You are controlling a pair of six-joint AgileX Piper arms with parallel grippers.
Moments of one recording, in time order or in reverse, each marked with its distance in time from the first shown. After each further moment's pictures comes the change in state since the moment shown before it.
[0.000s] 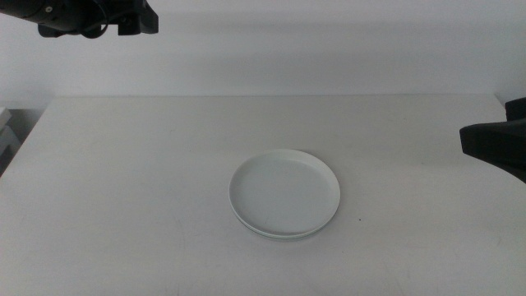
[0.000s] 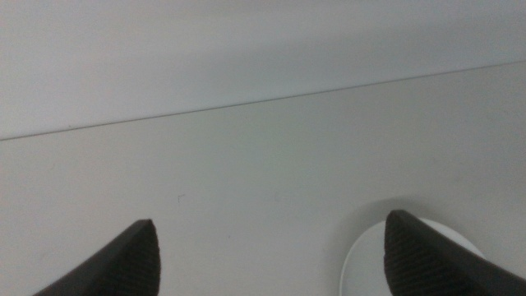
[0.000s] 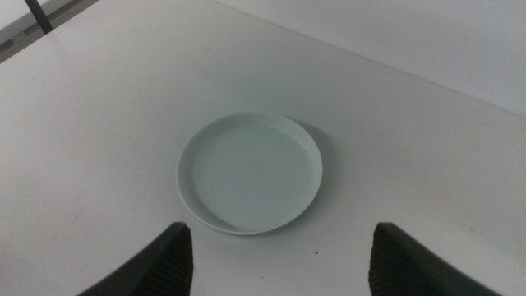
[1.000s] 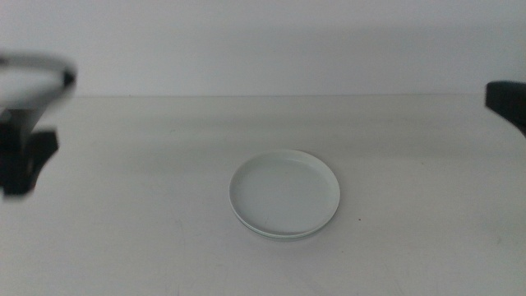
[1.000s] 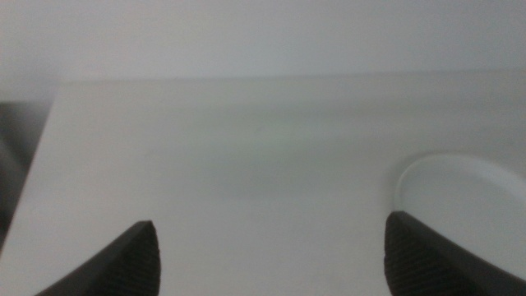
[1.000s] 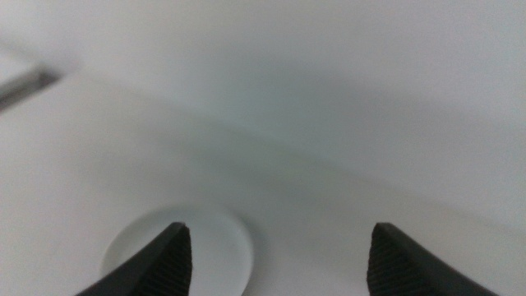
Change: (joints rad) left arm 0.110 -0.743 0.773 0.035 -0.228 0.001; right arm 0.000 -0.079 0.111 -0.047 -0.303 0.000
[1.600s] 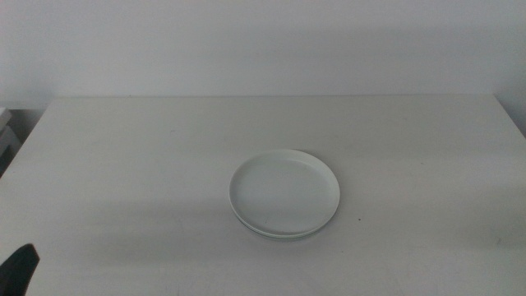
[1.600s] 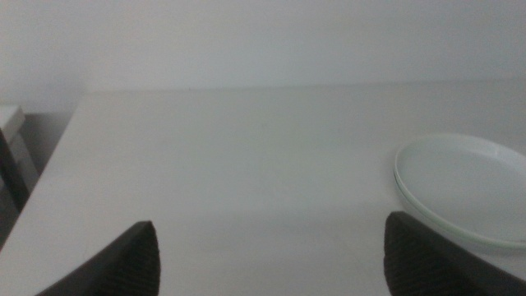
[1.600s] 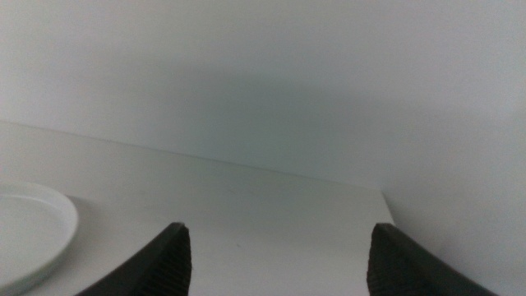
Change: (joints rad) left arm 0.008 -0.622 0.440 0.010 -0.023 0.001; right arm -0.241 -0.568 0.676 -0.101 -0.377 0.000
